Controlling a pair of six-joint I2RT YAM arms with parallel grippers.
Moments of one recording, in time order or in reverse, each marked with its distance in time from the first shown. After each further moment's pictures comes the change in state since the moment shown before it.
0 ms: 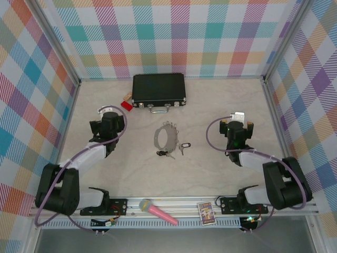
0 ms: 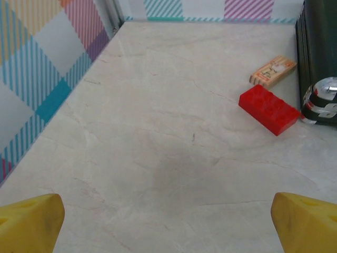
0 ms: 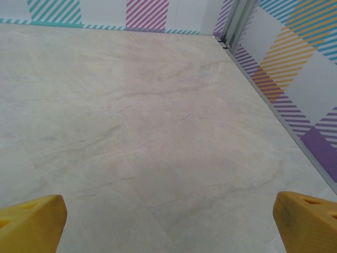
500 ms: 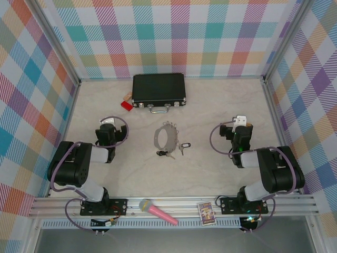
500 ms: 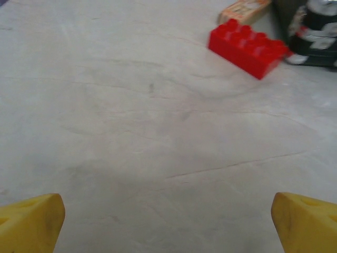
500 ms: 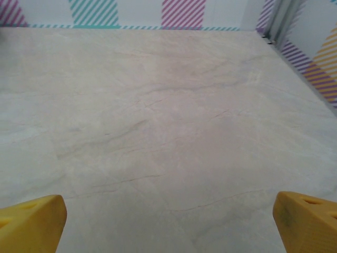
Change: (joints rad) left arm 0.132 0.267 -0.214 0.544 0.340 0.037; right arm -0.136 0.151 -0.106 0.339 -0.317 -0.015
